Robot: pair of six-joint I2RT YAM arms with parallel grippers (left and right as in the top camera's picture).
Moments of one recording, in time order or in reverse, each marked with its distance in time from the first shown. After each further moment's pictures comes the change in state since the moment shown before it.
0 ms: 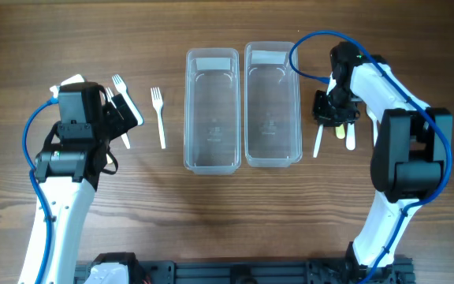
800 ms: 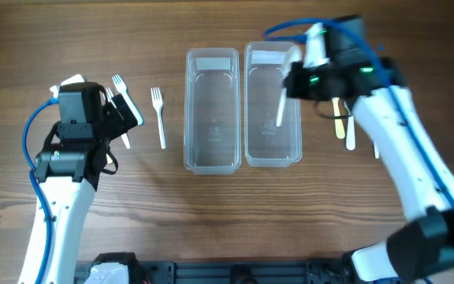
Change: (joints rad) left arm 0.000 0.000 0.000 0.000 0.000 0.000; right arm 0.246 -0.455 0.007 0.104 -0.183 0.055
